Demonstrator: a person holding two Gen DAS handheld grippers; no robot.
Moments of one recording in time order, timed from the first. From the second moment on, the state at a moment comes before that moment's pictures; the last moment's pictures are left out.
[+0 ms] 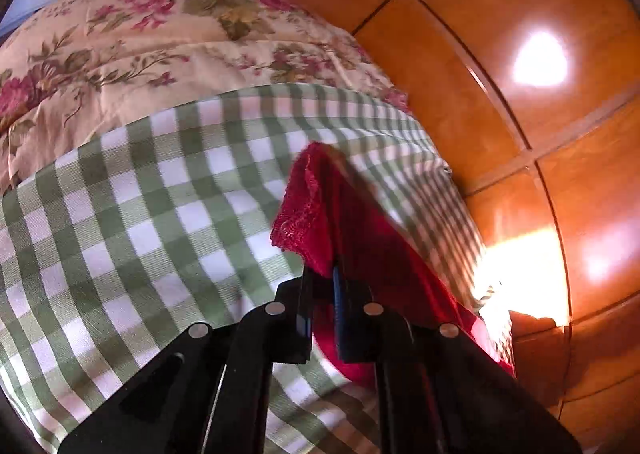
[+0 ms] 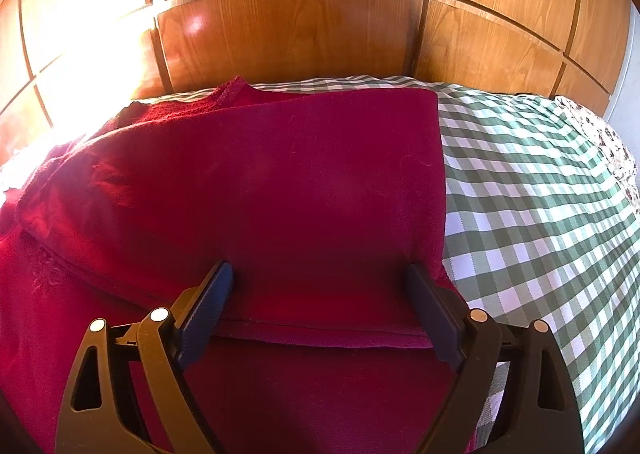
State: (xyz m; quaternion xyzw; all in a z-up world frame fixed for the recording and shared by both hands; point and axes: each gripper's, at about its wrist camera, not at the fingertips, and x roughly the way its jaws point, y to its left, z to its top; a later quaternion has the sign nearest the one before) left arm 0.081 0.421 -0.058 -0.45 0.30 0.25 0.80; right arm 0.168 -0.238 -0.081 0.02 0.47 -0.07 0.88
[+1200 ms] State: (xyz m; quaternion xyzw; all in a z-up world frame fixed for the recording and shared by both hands) left arm 0.114 0.058 -0.054 -0.11 0.41 -0.06 0.90; right arm 0.167 -0.152 -0.043 0.10 0.46 0.12 0.87
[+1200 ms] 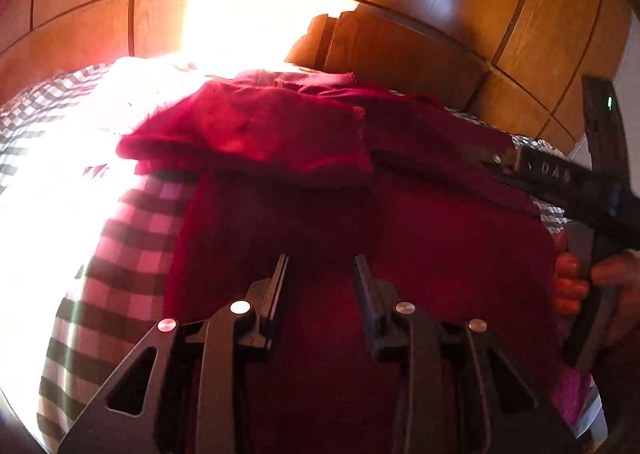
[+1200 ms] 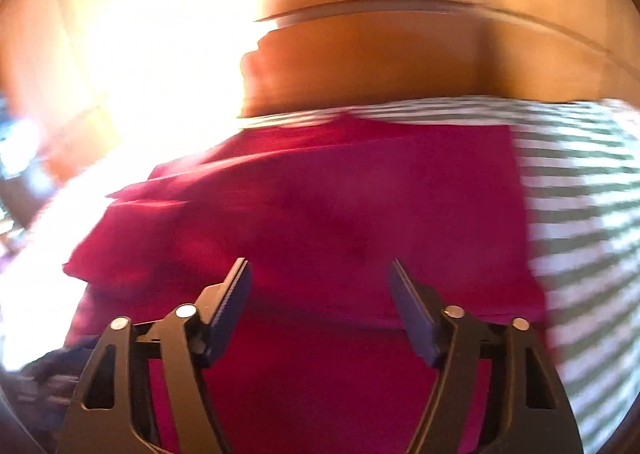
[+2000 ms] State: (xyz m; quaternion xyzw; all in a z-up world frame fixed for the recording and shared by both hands) left arm 0.102 0.081 -0.078 -0.14 0.40 -0.07 0.90; right arm 0.190 -0.190 0.050 0.05 0.38 0.03 0.92
